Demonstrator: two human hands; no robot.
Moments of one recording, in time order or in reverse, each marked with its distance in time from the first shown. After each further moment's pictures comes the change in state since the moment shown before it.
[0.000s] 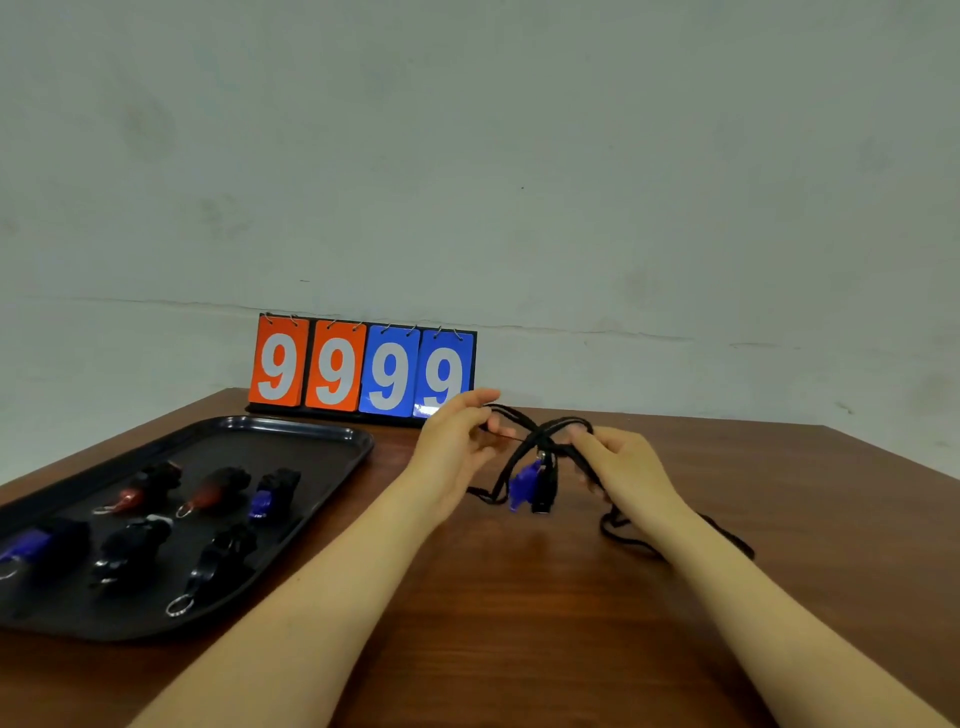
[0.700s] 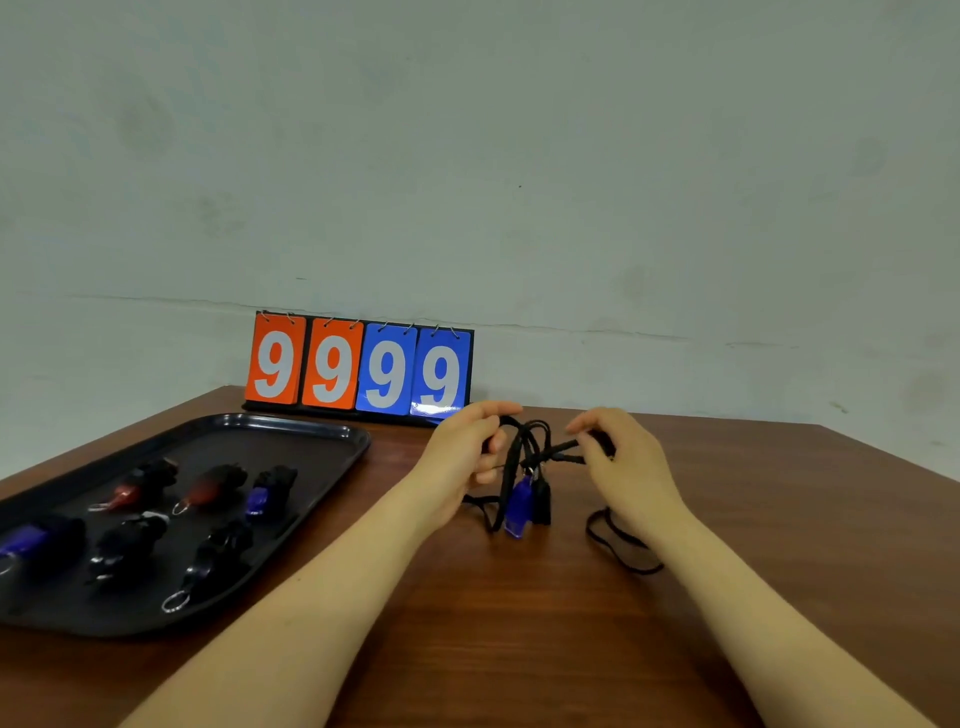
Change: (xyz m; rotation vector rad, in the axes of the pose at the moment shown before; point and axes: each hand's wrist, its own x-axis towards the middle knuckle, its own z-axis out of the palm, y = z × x) left_hand -0.003 -0.005 0.001 0.266 -0.101 -0.053; right_hand 0.001 0.008 -0.003 -0.247 0.125 -0.257
